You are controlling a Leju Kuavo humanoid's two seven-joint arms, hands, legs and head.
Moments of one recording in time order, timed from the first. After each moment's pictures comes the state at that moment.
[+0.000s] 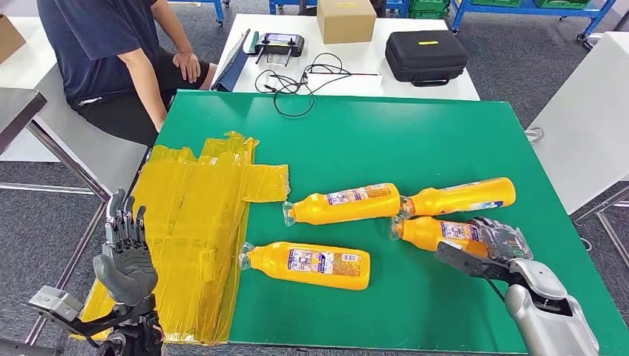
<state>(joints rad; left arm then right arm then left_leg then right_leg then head) 0.11 -0.18 0.02 -1.27 0.11 -0.11 -0.70 -0.20 -0.38 -0.01 -0.68 1.09 0.09 -0.14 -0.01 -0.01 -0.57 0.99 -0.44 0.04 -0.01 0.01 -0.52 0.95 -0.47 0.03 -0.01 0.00</state>
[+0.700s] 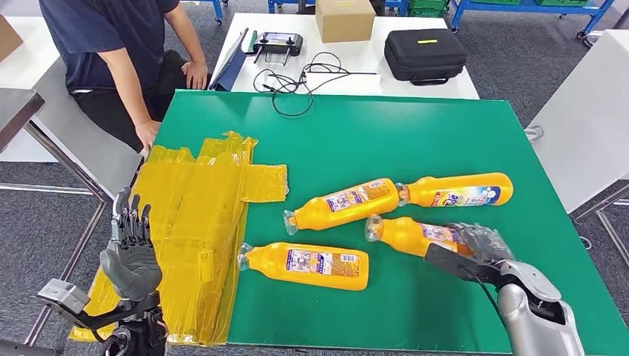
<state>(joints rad) 0.09 -0.16 -0.01 -1.23 0.14 -0.07 -0.70 -0.11 -0.22 -0.20 -0.96 1.07 0.33 -0.39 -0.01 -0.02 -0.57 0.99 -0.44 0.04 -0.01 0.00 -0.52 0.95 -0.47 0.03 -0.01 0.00</state>
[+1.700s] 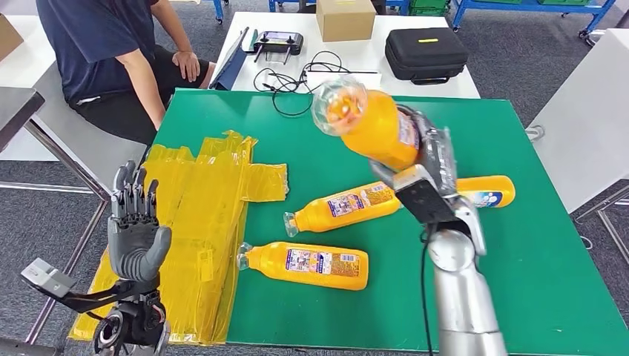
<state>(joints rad) 0.00 -0.15 -0.05 -1.29 0.21 -0.22 -0.61 -0.35 0.13 0.01 -1.14 0.60 -0.02 -0.44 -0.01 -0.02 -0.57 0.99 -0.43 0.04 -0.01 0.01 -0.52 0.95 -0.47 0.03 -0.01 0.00</state>
